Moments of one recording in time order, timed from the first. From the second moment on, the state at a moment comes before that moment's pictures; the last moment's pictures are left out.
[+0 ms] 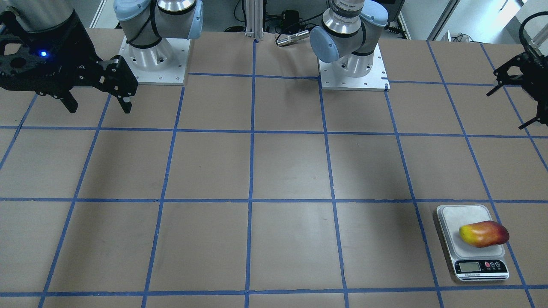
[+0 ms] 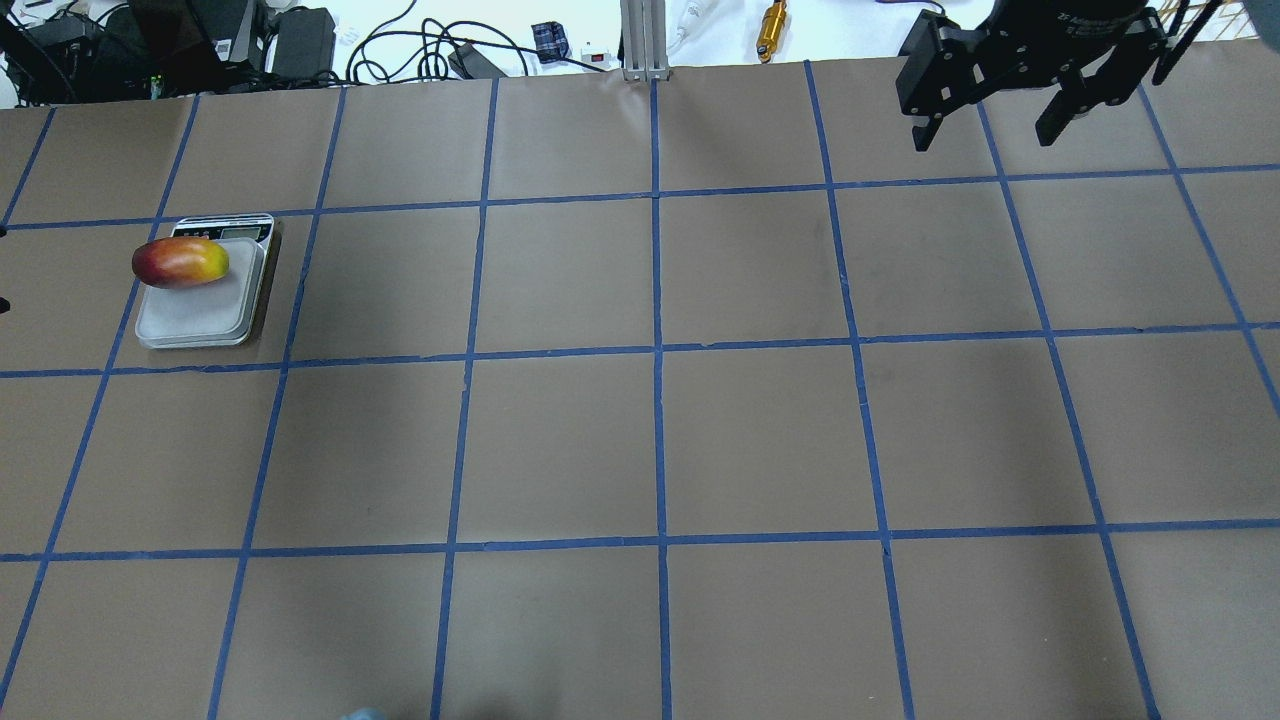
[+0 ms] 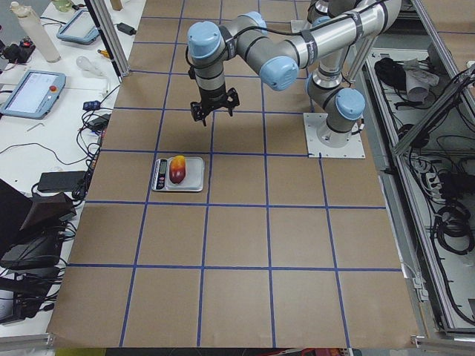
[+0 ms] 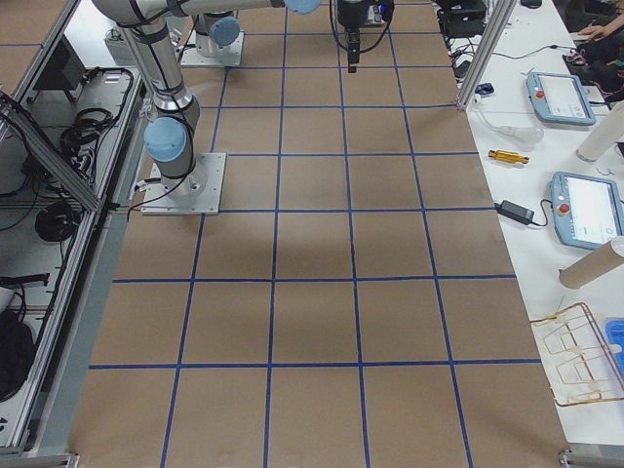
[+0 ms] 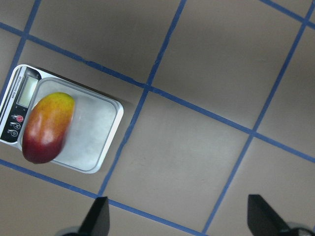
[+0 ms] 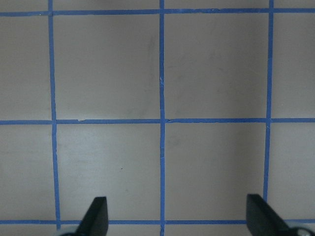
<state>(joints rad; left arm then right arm) -0.98 -1.60 -1.47 -1.74 1.57 1.56 1.54 -1.53 1.41 -1.53 -1.56 -0.04</state>
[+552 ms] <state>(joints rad) -1.10 -1.54 -1.47 -1.77 1.54 0.95 1.54 -1.53 1.41 -1.53 -1.56 -0.04</state>
